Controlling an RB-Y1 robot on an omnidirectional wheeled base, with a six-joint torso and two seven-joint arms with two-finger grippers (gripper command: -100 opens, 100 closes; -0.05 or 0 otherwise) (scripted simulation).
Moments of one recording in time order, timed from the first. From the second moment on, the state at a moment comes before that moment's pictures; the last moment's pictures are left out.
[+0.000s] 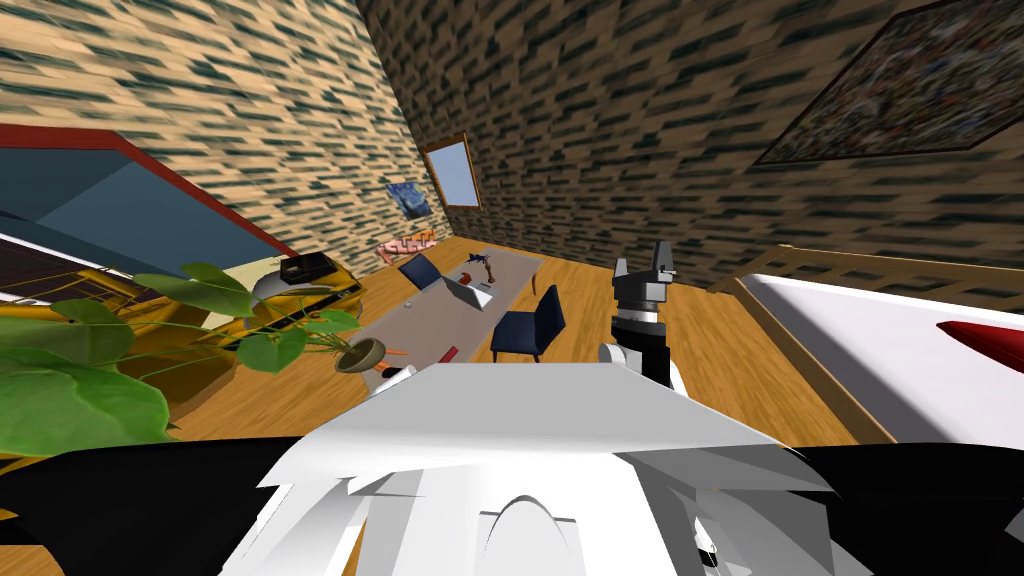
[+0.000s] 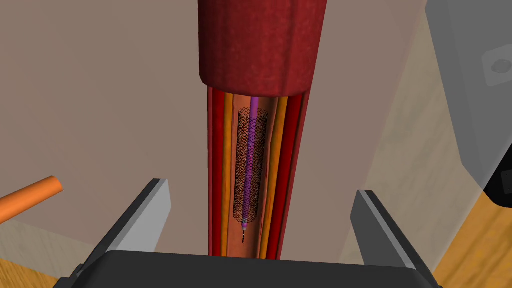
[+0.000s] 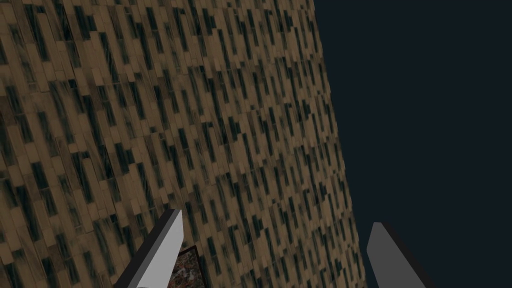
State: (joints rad) left arm 0.07 0.42 0.46 -0.73 0.45 0.71 0.29; right arm 0.49 0.02 -0.06 -2.30 0.02 -0.43 -0.12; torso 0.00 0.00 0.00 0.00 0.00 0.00
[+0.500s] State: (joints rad) left arm 0.08 0.40 0.45 -0.74 0.43 0.69 0.30; right arm 0.49 0.02 -0.06 -2.30 0.02 -0.43 -0.12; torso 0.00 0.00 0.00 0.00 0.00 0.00
